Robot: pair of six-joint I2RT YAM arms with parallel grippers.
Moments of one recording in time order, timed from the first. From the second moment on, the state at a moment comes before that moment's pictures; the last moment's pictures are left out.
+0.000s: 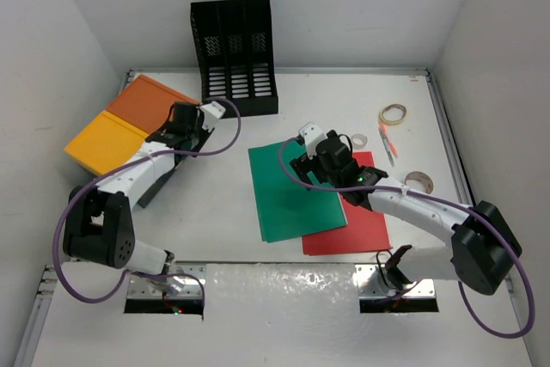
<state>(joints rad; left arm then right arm) -0.22 1.42 0.94 -0.35 -0.16 0.46 0.72 1.29 0.71 -0.06 0.28 -0.13</state>
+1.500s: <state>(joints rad) -0.36 0.94 0.53 -0.45 -0.73 0.69 0.72 1.26 0.66 0.01 0.27 -0.10</state>
